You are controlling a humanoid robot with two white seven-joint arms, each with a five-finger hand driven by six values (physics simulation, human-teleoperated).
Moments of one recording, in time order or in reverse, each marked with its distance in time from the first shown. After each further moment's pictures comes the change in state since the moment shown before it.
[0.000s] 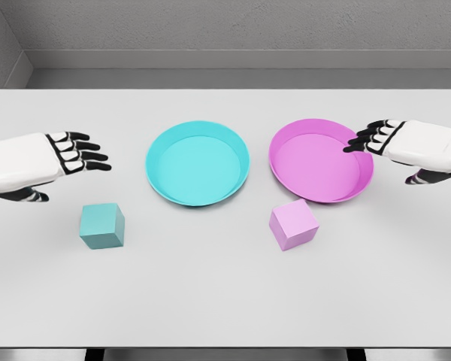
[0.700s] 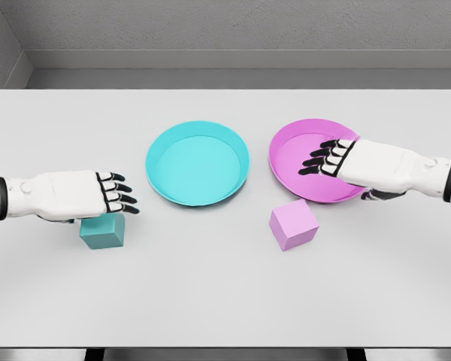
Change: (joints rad) left arm -0.060 -0.181 -0.094 0.004 -0.257 -0.001 -0.222; right arm 0.023 0.115 0.062 -0.100 0.059 0.000 0.000
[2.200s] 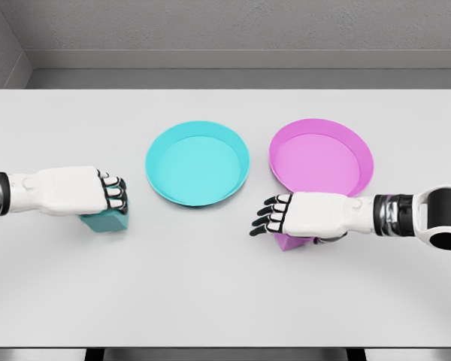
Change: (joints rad) left arm -0.057 -0.006 -0.043 0.004 -0.012 0.000 0.003; right arm -0.100 0.069 0.325 -0.006 0.059 0.000 0.000
